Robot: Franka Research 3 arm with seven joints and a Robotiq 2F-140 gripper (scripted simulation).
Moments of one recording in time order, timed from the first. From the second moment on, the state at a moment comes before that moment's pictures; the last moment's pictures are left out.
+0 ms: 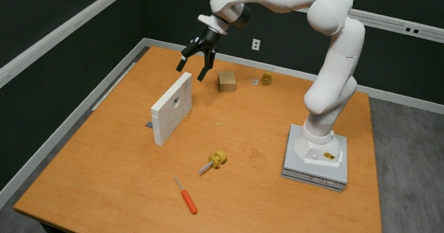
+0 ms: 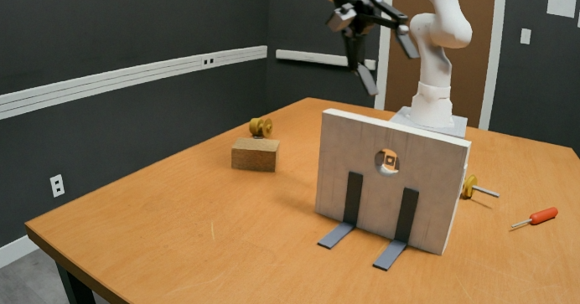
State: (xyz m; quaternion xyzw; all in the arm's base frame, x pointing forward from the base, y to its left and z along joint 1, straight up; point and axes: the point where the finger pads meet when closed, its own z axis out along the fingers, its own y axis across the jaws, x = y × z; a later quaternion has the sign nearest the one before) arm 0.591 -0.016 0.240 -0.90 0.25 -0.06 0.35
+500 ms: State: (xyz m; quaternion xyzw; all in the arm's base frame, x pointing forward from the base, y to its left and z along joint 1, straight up) arm 0.570 0.024 0.227 -0.92 0.22 -0.04 0.32
